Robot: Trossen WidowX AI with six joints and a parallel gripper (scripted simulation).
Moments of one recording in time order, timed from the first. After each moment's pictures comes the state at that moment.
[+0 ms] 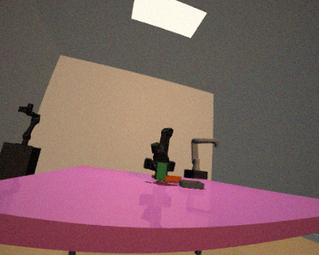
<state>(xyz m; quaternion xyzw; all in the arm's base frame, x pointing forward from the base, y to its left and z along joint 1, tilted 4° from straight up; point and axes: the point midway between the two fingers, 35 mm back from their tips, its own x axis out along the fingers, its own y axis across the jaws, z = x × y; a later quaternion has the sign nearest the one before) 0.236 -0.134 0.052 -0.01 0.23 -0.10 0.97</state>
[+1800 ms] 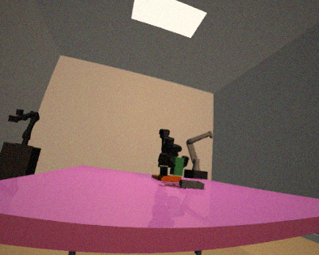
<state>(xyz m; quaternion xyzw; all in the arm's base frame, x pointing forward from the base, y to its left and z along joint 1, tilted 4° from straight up) 0.297 -0.061 0.086 -0.02 0.24 -0.02 0.97</state>
